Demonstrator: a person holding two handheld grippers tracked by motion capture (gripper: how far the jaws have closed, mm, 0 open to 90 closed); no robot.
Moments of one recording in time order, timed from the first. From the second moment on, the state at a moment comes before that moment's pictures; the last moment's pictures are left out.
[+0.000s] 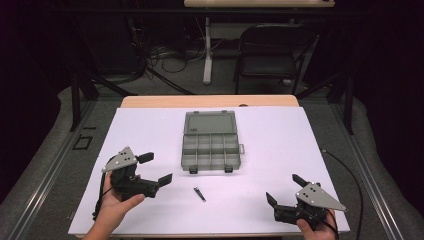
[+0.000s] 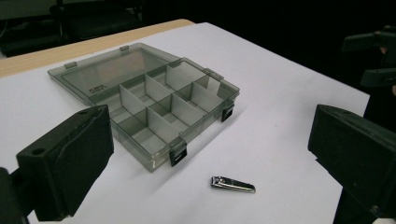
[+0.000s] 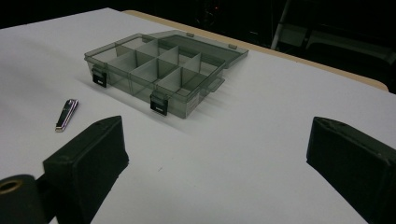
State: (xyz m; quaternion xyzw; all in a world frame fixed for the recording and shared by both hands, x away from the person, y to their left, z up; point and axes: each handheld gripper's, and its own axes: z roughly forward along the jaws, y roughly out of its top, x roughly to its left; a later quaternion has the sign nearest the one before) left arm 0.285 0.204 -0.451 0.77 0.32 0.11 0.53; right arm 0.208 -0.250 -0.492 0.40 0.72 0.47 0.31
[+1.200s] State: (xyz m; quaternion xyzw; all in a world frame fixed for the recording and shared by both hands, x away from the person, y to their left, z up) left arm 0.309 0.156 -0.447 0.87 0.25 0.11 0.41; right arm 0.210 -0.247 -0.498 0.39 0.74 0.46 0.31
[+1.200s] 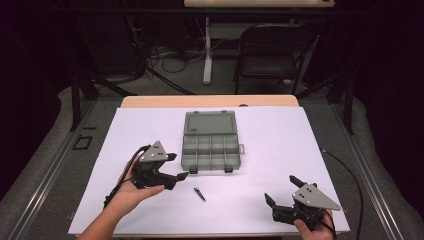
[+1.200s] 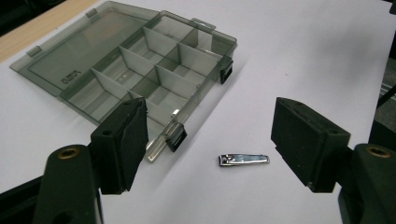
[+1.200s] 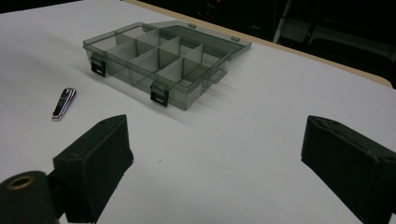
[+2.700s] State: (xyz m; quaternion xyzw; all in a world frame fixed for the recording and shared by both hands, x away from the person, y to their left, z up) left arm 0.330 0.101 -0.502 0.95 0.16 0.05 0.25; right arm 0.212 -0.249 -0.498 0.39 0.74 0.45 0.31
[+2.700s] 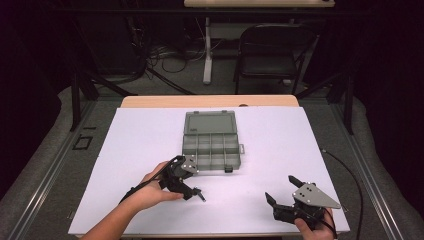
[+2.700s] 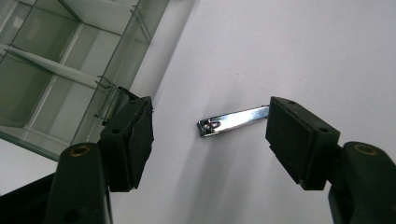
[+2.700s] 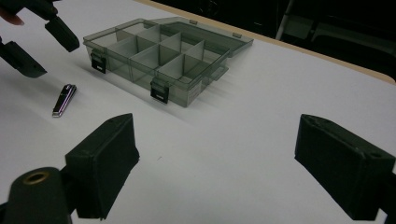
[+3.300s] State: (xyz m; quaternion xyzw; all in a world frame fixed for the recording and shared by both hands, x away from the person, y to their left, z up) left arm 0.331 0.087 -0.524 0.97 0.11 0.04 0.20; right arm 0.214 -0.247 -0.500 0.39 0.74 0.45 0.30
